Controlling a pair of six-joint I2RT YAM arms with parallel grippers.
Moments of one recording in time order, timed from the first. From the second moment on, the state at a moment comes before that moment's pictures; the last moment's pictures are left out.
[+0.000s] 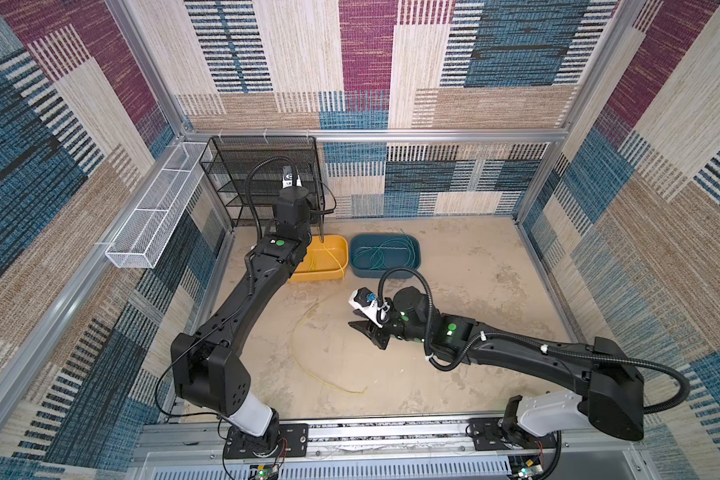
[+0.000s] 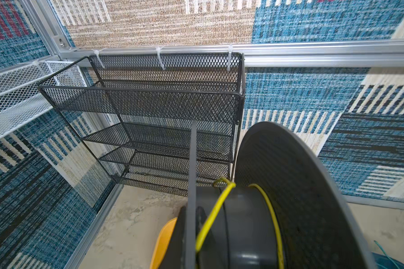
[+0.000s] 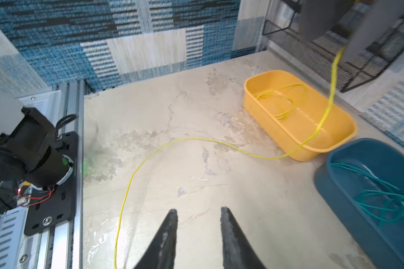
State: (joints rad) left arm -0.33 1.58 1.51 -0.14 -0.53 -0.05; right arm 0.98 1.35 0.92 0.03 -0.11 -0.08
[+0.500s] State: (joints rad) left arm -0.33 1.57 1.47 -0.13 -0.52 -0.06; right arm 0.94 1.59 0.77 0.50 -0.11 0.34
